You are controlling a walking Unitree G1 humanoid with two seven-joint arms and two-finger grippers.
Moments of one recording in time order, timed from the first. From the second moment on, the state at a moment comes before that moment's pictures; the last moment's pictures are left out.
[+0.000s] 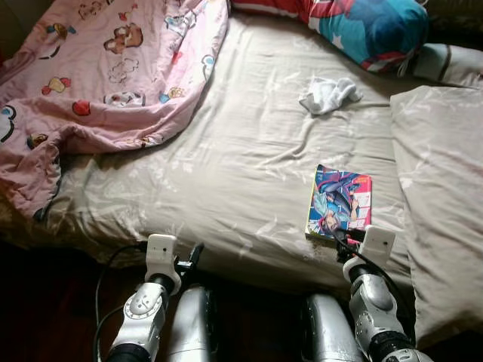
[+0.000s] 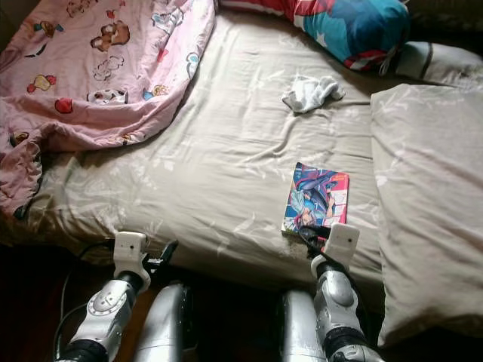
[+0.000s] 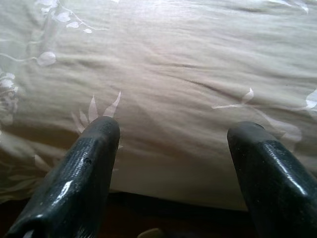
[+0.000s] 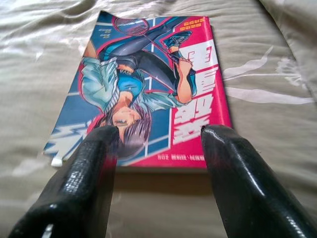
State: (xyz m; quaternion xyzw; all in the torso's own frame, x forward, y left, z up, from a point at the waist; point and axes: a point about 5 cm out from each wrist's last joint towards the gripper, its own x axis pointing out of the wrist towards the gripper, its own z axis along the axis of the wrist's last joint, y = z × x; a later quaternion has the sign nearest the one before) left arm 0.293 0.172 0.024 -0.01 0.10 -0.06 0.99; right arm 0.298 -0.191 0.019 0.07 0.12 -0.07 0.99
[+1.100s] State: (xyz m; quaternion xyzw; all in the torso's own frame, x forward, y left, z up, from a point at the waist) left arm 0.253 0.202 -0.031 -0.03 0.27 0.04 0.96; right arm 0.296 -0.175 0.012 0.02 0.14 0.00 0.99
